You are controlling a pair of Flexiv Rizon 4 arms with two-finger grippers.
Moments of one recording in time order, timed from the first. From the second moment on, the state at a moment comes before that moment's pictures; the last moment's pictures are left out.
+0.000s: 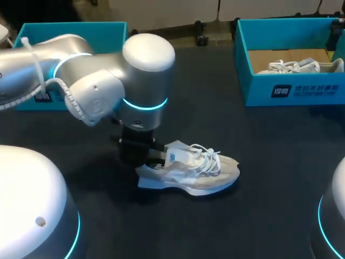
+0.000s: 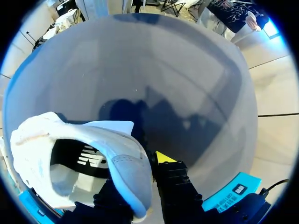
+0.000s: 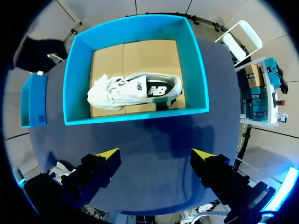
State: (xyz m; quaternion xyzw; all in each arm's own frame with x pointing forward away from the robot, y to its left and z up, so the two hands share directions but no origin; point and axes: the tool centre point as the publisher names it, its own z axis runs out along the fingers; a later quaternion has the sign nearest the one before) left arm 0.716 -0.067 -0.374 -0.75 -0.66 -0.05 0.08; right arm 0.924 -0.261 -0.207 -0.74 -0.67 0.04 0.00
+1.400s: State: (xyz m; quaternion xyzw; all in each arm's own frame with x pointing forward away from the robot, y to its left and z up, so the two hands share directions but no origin) left arm 0.698 -0.091 -0.287 -0.64 -0.76 0.05 0.06; right arm 0.924 -0.261 -0.207 -0.74 -0.67 0.04 0.00
